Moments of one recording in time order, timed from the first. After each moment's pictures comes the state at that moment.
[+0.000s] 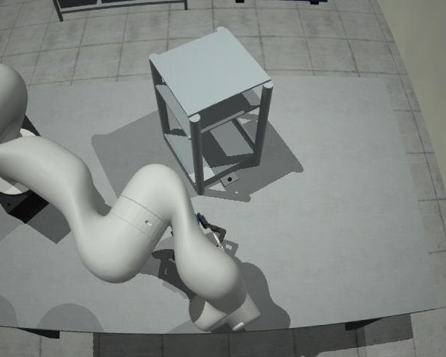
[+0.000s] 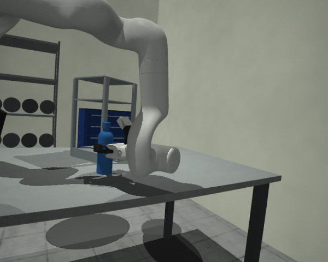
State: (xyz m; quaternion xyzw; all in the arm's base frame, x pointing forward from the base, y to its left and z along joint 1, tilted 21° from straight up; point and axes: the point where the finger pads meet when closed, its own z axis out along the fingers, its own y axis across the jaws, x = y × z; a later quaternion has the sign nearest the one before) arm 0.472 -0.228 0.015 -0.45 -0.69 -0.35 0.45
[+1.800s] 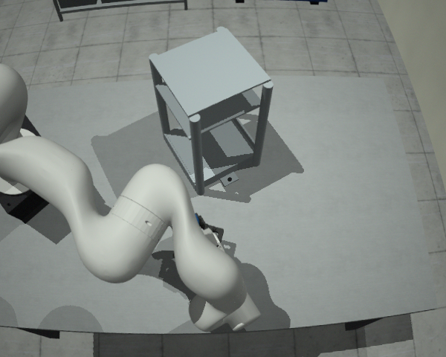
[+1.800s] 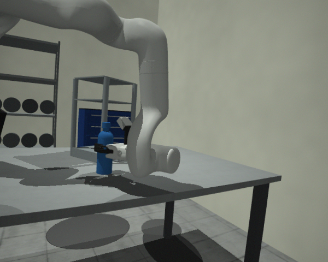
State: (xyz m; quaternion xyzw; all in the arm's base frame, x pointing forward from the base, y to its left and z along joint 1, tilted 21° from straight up) arm 0.472 -0.228 0.014 -0.45 -0.69 -0.35 0.45
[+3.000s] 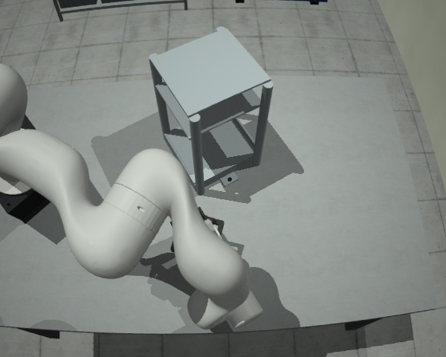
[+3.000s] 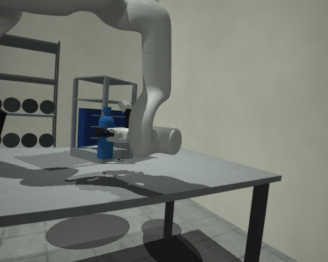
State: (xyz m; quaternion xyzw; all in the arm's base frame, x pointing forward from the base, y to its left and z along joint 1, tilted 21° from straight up) arm 0.460 -0.211 0.070 -0.45 -0.69 -0.35 0.45
